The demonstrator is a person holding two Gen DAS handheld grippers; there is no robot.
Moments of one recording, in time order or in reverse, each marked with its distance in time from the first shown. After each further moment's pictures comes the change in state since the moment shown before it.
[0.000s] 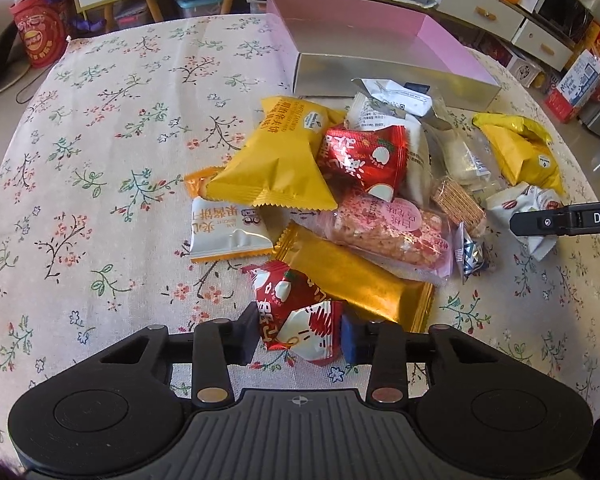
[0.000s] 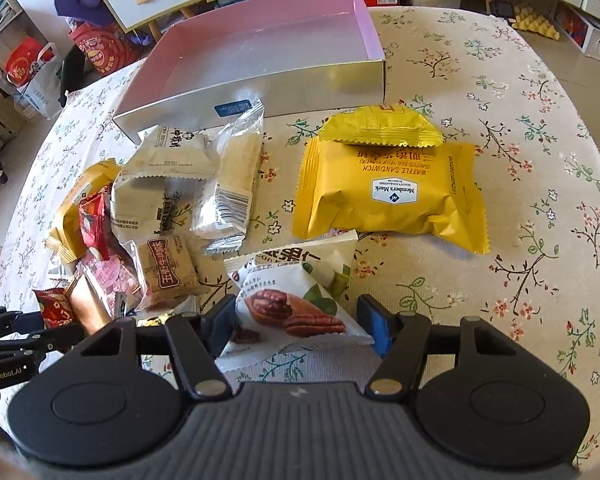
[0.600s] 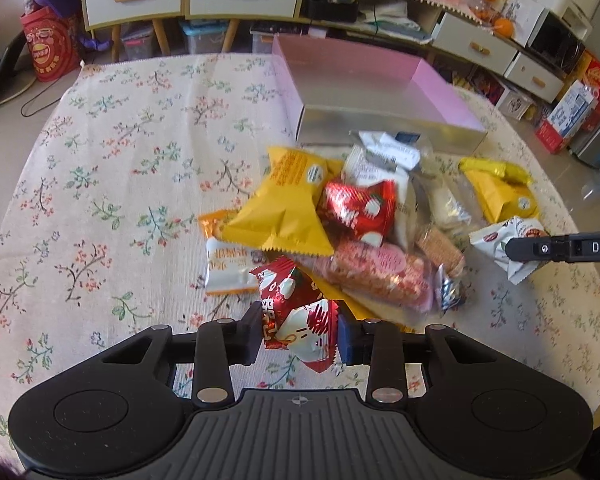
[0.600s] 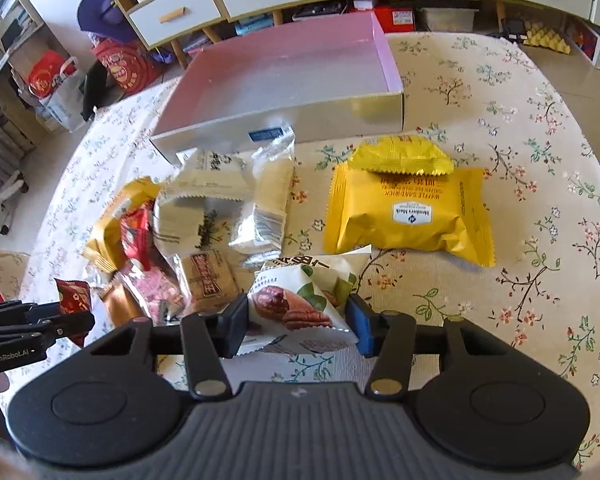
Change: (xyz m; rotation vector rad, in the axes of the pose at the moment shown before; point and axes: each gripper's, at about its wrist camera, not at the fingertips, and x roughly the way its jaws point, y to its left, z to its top) left arm -0.032 0.006 0.010 -0.029 -0.101 -0.030; right arm -0.025 0.009 0.001 -0.011 -0.063 0.066
